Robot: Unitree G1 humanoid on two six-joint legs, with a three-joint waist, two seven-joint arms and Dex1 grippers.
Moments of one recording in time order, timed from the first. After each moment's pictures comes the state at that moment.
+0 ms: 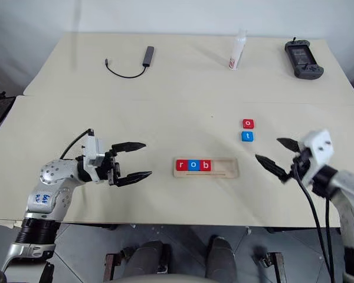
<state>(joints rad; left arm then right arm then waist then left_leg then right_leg) -0.29 0.54 0.02 0.02 -0.43 0.06 -1.11 -0.14 -0.79 -0.33 -0.18 0.48 0.50 0.80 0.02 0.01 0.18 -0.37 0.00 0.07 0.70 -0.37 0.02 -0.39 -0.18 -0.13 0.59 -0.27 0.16</state>
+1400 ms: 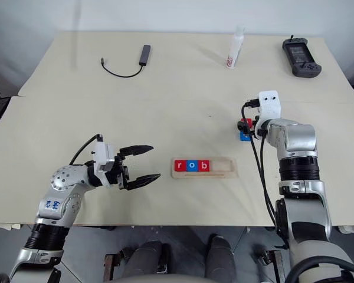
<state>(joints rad) -0.25 0.49 -0.01 -0.02 -0.42 0.05 -1.02 -0.87 -0.48 -0.09 0.45 0.20 0.94 0.26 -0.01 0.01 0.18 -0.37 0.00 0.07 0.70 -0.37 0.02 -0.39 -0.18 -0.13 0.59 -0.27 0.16</state>
